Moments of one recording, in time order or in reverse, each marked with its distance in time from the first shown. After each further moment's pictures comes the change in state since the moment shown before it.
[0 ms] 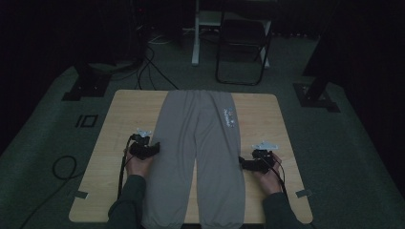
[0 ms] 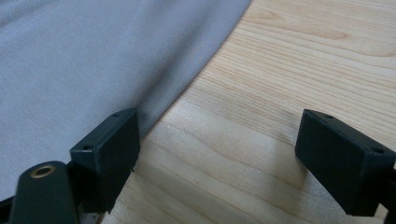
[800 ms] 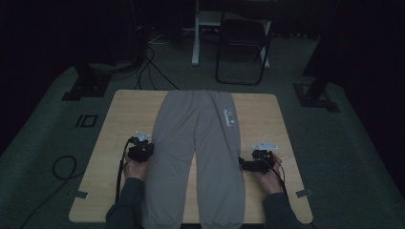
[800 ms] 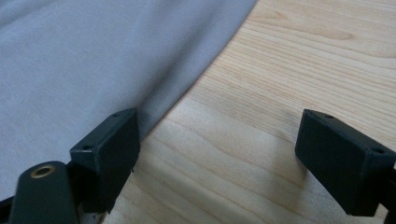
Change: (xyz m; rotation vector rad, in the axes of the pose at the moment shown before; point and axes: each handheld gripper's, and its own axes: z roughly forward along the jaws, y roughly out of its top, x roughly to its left) left arm 0.000 -0.010 -0.011 -0.002 -0.031 0.060; right arm 0.000 -0.001 -0.001 0.000 0.017 -0.016
